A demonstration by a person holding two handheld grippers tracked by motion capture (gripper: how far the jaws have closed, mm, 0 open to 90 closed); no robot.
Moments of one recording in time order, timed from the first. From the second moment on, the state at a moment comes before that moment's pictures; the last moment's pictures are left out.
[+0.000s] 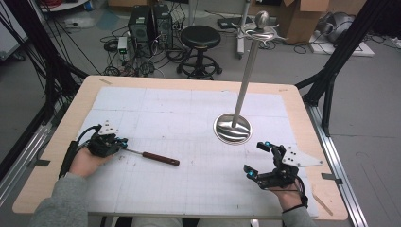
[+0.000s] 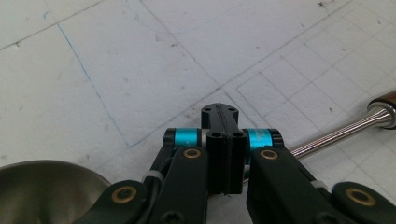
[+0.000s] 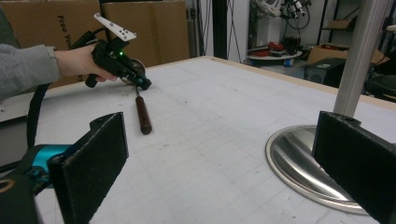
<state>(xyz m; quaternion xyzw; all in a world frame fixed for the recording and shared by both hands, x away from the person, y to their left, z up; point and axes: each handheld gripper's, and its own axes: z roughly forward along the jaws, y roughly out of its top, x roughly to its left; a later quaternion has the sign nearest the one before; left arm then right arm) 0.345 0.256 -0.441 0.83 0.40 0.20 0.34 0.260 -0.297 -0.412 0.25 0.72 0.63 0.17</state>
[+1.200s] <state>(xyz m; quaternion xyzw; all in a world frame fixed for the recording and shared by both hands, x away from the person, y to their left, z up) 0.303 0.264 -0.440 0.83 0.39 0.25 0.30 0.258 -0.294 -0.412 0.25 0.72 0.63 0.17</state>
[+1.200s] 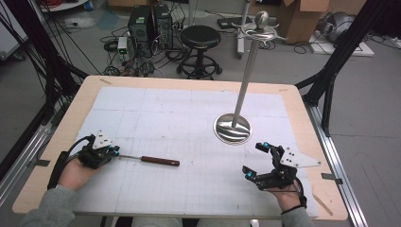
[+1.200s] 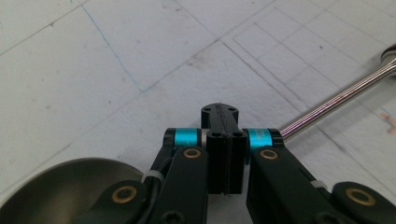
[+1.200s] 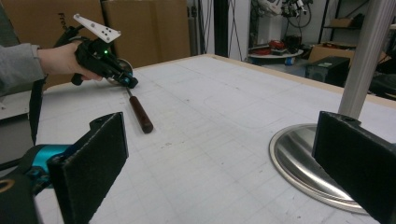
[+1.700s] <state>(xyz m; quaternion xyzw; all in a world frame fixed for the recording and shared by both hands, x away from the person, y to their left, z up) 0.271 0.272 -0.440 0.83 0.40 0.23 0.31 0.258 -0.293 -0.413 0.24 0.72 0.63 0.17</state>
